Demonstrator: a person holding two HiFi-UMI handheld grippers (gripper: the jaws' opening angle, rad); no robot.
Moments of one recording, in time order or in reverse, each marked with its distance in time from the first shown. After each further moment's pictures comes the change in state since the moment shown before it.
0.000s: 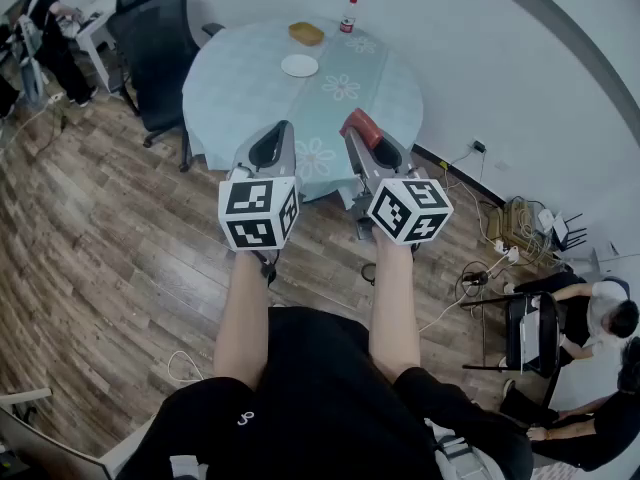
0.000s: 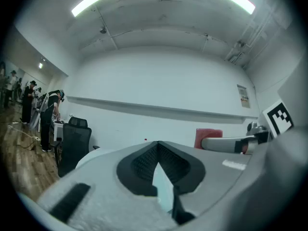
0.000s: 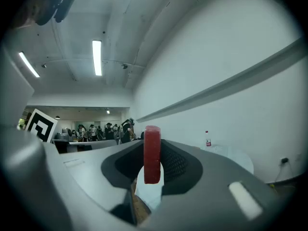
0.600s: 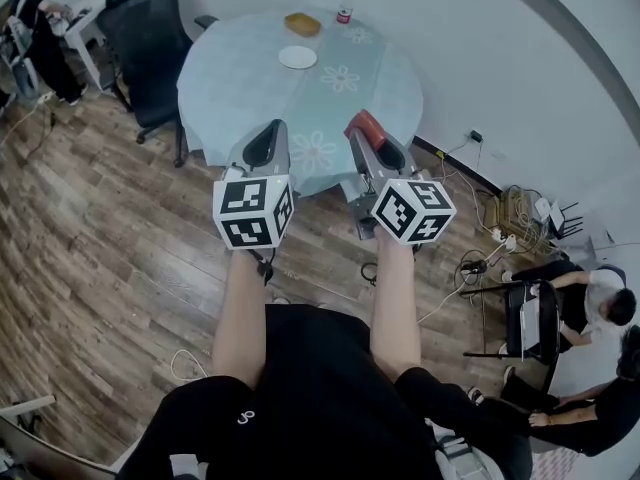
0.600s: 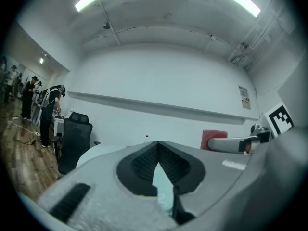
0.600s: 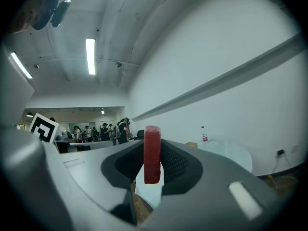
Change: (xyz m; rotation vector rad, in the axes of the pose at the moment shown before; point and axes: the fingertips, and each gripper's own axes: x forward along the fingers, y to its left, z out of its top) left arm -0.003 0.035 -0.015 -0.032 0.022 -0.008; right arm 0.009 0.003 -0.021 0.042 0.013 -0.056
